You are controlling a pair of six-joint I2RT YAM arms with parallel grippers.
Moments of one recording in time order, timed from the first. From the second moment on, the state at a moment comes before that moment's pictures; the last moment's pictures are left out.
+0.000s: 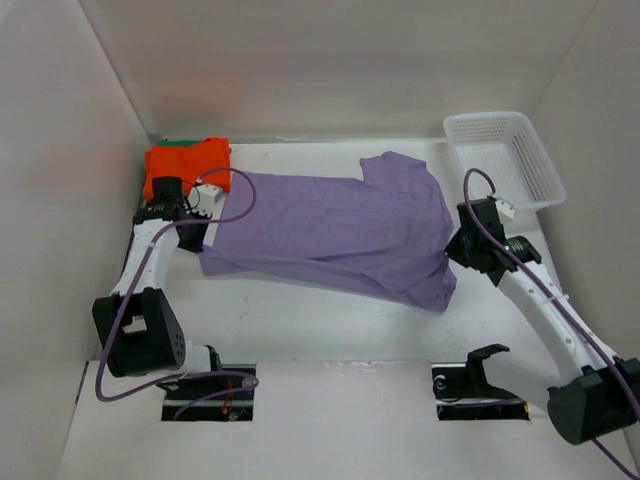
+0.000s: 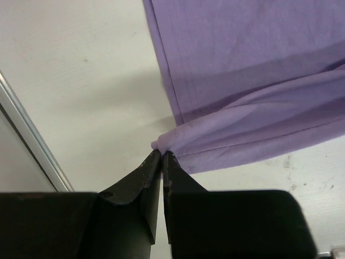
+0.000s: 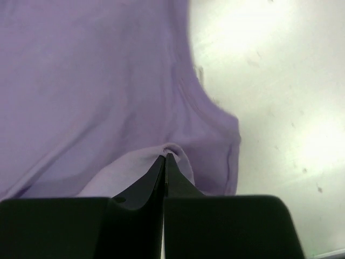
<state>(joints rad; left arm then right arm) 0.16 1.39 1.05 -0.73 0.14 0.48 0.29 1.02 0.89 -0.78 0.34 0.81</state>
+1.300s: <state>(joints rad) 0.05 1.83 1.38 -0.73 0.05 0.38 0.13 1.75 1.51 -0.60 0.21 0.32</state>
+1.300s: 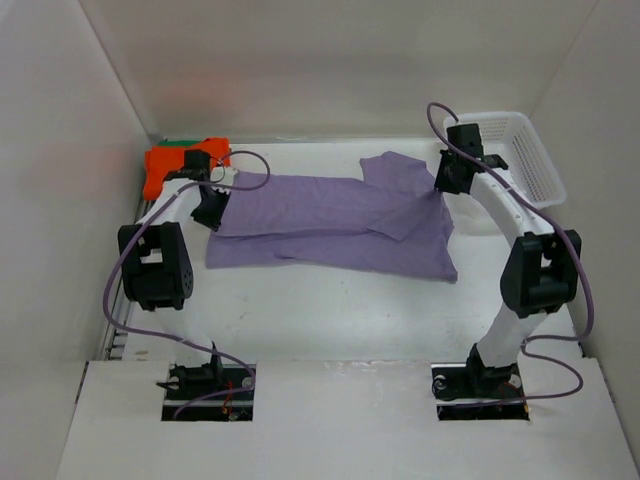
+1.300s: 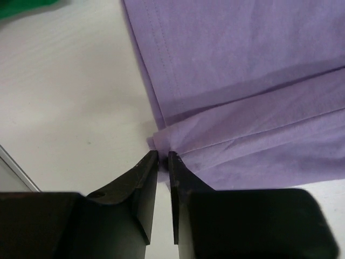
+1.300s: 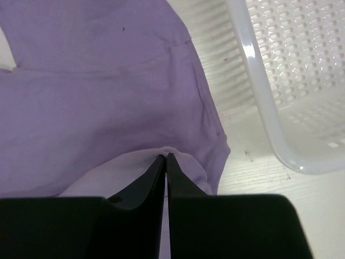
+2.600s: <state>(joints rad) 0.10 1.80 1.15 -0.70 0.19 0.28 0.03 1.35 0.67 -0.40 0.06 0.71</state>
